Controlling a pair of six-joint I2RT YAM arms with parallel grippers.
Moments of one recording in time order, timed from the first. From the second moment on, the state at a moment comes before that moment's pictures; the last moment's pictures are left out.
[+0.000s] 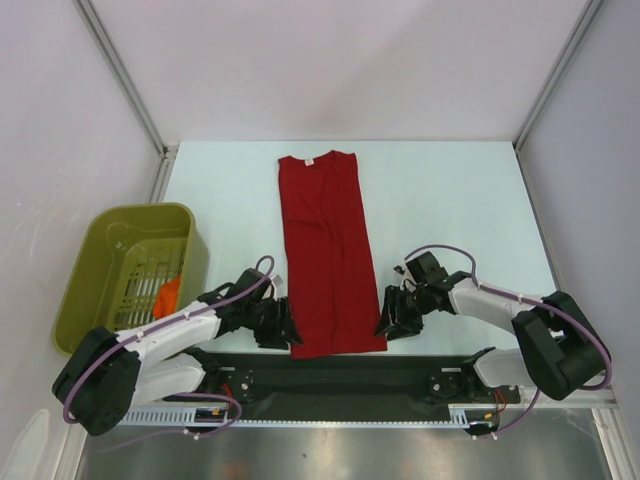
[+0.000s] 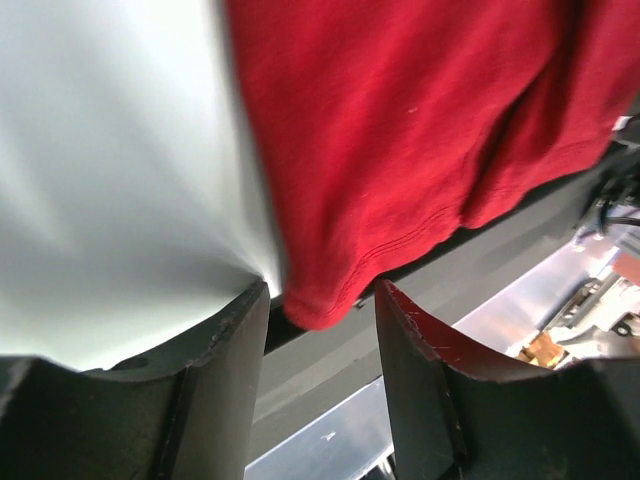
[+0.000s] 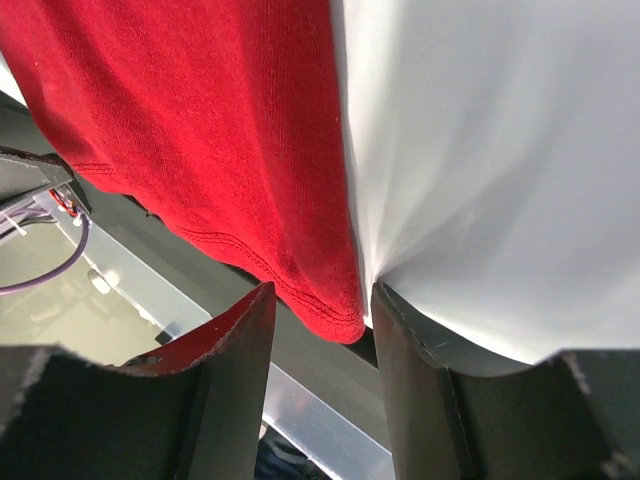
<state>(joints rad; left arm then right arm) -0.63 1.09 0.38 -0.41 0.41 -0.82 0.52 1.33 0.50 -0.38 -0.57 0.64</state>
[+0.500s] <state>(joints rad) -0.63 1.14 0.35 -0.28 0.45 -0.86 0.52 1.36 0.50 -0.33 -0.62 0.63</state>
